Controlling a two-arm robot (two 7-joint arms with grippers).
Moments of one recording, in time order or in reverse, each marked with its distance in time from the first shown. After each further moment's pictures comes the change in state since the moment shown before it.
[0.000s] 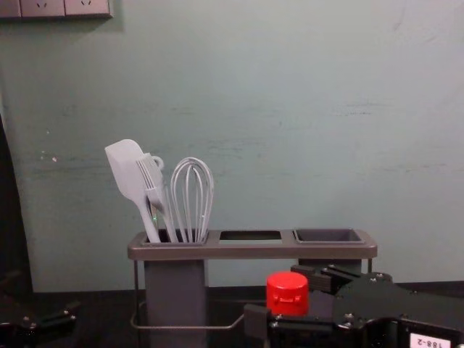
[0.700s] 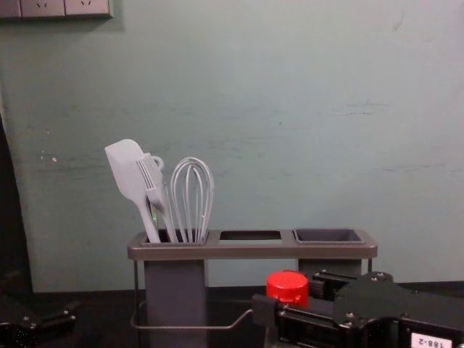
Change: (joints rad) left arm 0.000 0.000 0.000 0.000 0.000 0.000 0.000; right arm -0.002 0.001 0.001 -0.002 0.000 -0.001 0.000
